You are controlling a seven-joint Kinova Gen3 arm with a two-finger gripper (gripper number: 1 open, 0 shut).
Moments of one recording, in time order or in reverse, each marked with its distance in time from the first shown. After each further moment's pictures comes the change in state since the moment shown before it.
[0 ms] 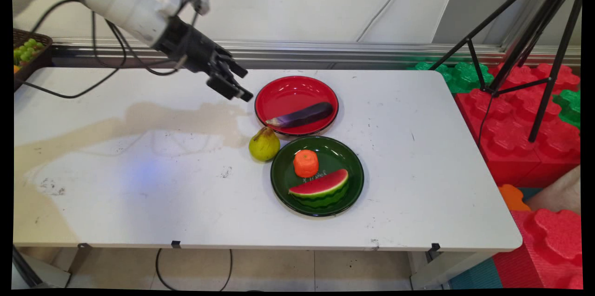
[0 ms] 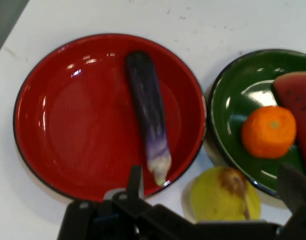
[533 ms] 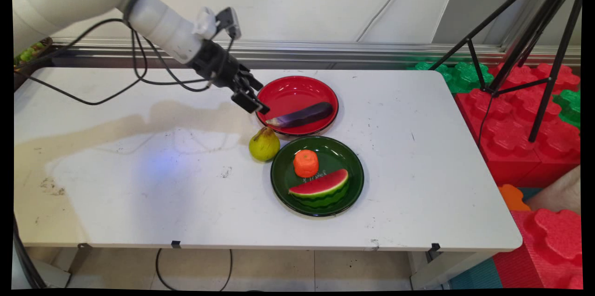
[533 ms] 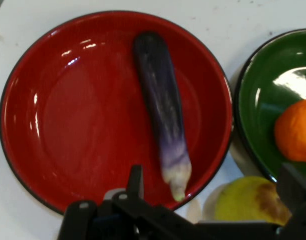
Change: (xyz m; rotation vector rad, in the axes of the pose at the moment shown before) arm 0.002 -0.010 0.067 0.015 -0.058 0.011
